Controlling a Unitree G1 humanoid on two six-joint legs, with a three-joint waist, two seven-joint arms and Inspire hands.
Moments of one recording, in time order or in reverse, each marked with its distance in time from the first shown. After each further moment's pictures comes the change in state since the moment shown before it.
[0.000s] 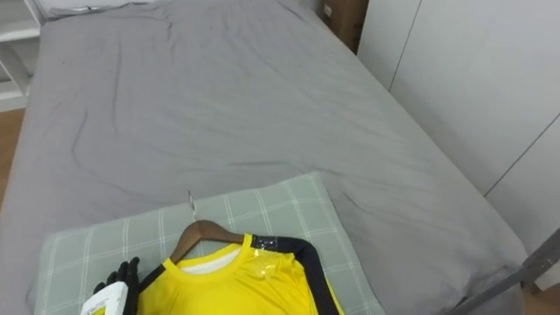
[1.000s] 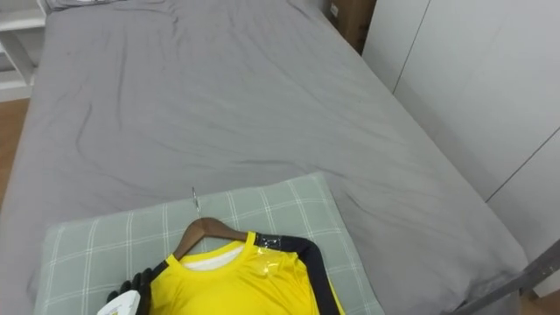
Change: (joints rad) left arm -0.011 -0.017 -0.006 0.044 -0.004 -0.010 -0.108; right arm -0.005 0.004 0.048 0.001 0.230 -0.060 0.036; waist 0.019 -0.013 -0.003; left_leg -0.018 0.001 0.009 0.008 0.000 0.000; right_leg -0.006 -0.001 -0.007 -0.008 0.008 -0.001
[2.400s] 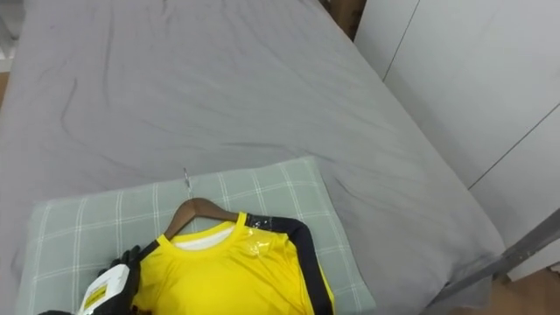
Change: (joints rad) left arm -0.148 0.050 -0.010 0.076 -0.129 0.001 -0.042; right arm -0.033 0.002 0.089 0.014 0.034 0.001 -0.006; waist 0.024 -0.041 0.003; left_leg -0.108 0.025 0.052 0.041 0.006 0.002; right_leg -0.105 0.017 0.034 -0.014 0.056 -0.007
